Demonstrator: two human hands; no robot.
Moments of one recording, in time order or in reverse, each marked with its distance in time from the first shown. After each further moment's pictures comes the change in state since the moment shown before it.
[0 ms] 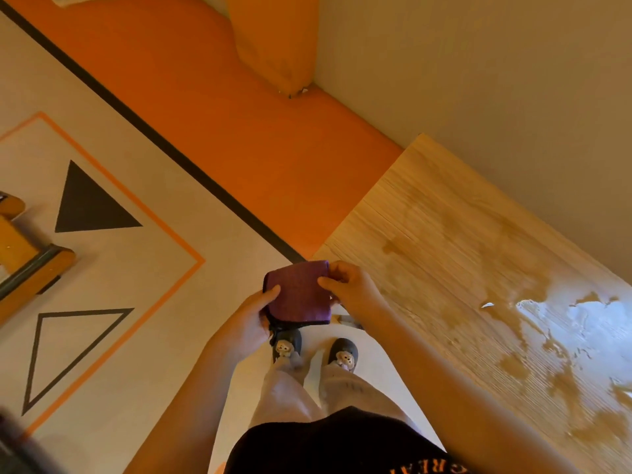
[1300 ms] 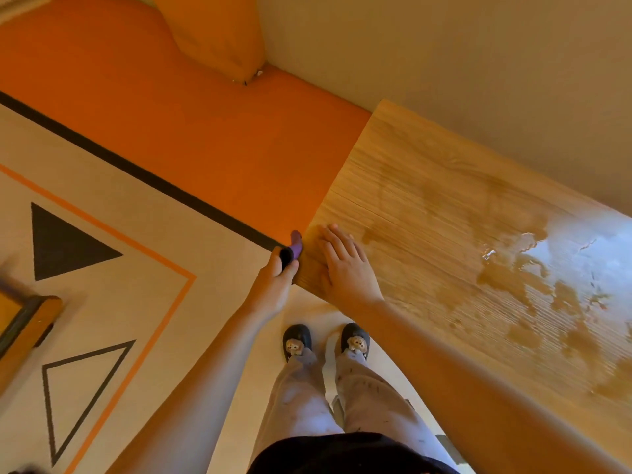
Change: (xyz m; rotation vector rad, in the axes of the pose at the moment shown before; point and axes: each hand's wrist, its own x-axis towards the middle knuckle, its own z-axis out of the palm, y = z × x) left_hand 0.072 0.023 0.072 1.170 0.145 0.265; right_hand 0.051 0.053 -0.026 -0.954 0.319 -0.444
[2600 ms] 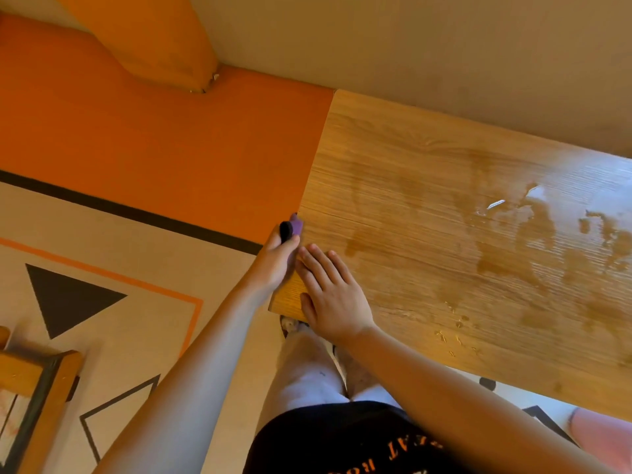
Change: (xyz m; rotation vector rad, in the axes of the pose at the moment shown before) left_hand 0.067 0.068 0.006 -0.178 -0.207 -0.013; right_hand 0.000 -0.004 0.024 -0.052 0.104 0.048
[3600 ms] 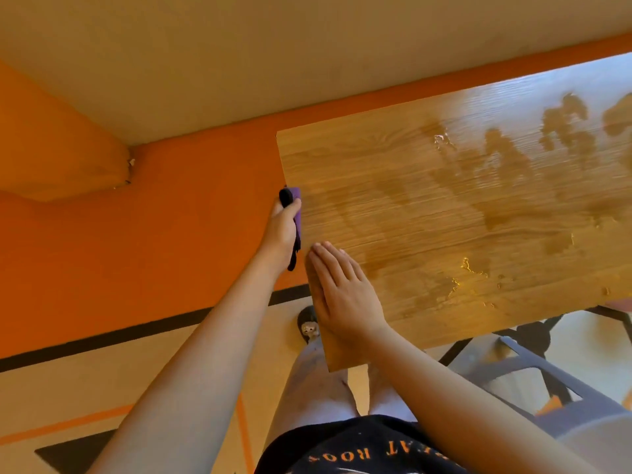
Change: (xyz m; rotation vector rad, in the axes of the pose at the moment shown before) left_hand 0.122 0.088 0.006 0.032 -0.162 0.030; right_hand 0.078 -0.023 -0.002 0.058 0.235 0.574
